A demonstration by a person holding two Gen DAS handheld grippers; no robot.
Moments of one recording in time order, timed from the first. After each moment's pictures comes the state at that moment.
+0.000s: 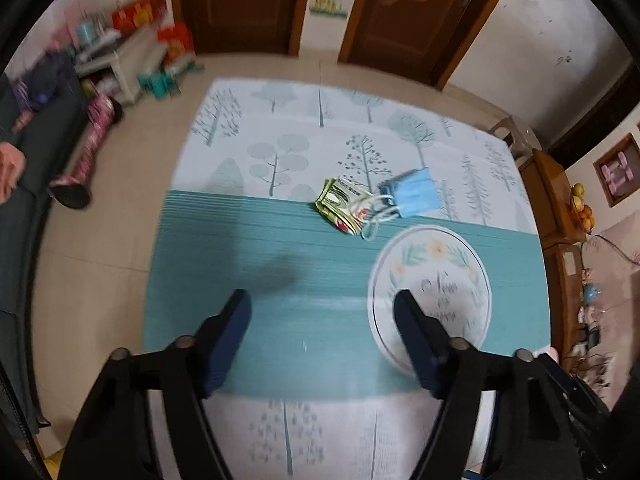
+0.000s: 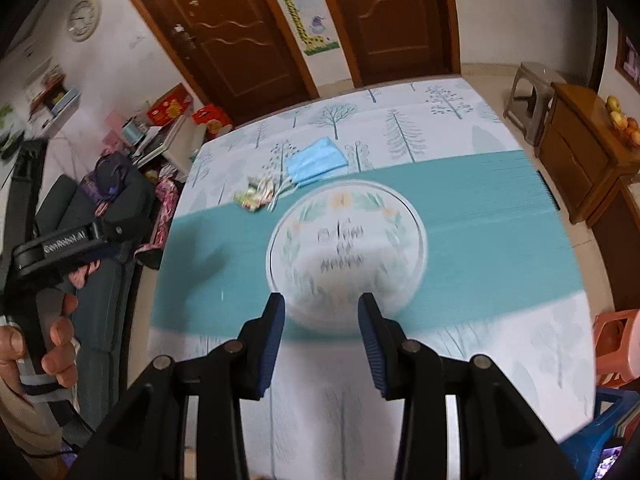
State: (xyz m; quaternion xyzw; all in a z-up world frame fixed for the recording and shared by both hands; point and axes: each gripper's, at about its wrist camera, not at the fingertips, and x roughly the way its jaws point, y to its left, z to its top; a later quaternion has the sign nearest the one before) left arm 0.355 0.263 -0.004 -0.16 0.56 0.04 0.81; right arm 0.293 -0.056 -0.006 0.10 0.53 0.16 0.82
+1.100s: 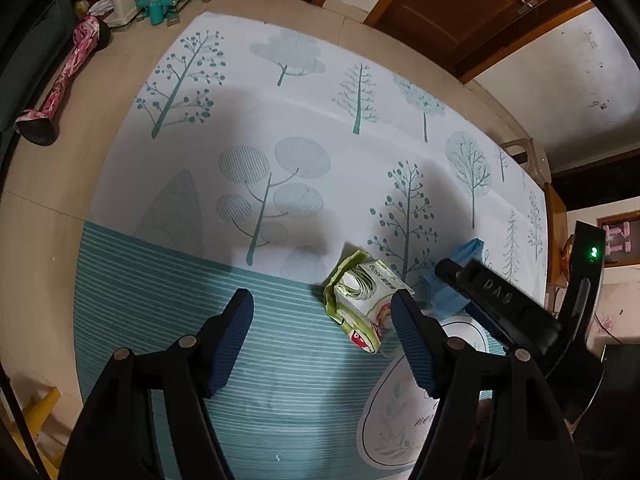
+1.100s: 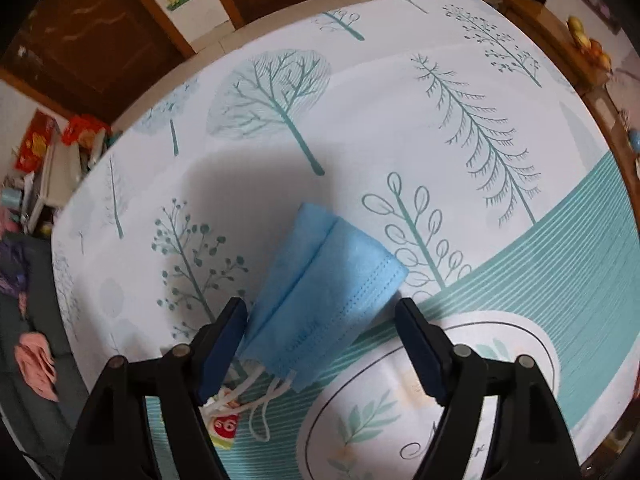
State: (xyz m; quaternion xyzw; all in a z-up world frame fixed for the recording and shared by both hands) left arm 0.486 0.304 -0.103 -0.28 0.62 0.04 0.74; right arm 0.513 0.068 -0.129 0.10 0.65 -0.05 0.75
